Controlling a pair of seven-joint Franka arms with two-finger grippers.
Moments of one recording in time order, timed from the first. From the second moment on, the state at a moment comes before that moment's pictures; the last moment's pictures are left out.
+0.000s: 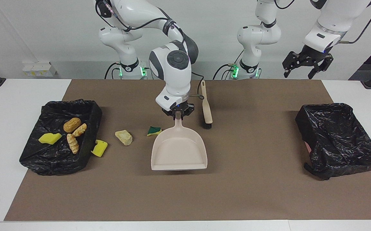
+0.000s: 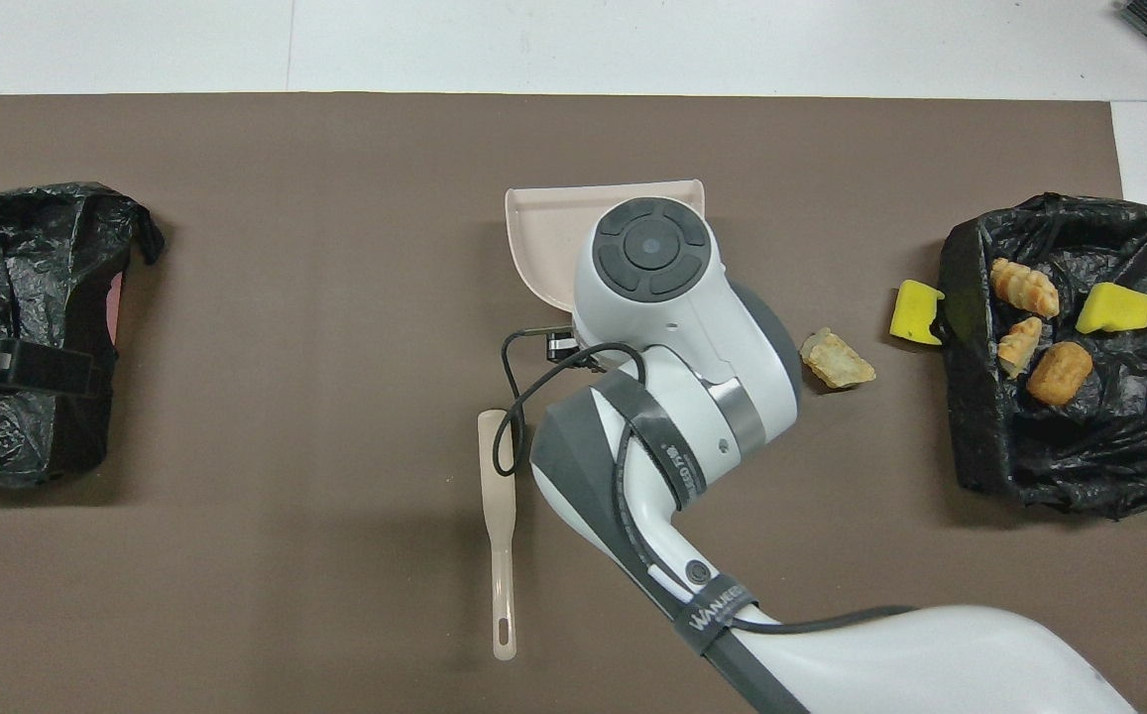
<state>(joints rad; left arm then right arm) -0.04 -0.12 -0.05 -1.64 -0.02 1.52 0.03 0.44 0.44 0.13 -1.50 -0.04 1.92 0.58</state>
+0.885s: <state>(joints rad) -0.04 -0.13 -0.05 -1.65 -0.02 1.52 0.04 0.44 0.61 0.12 -1.44 0.07 2.12 0.60</state>
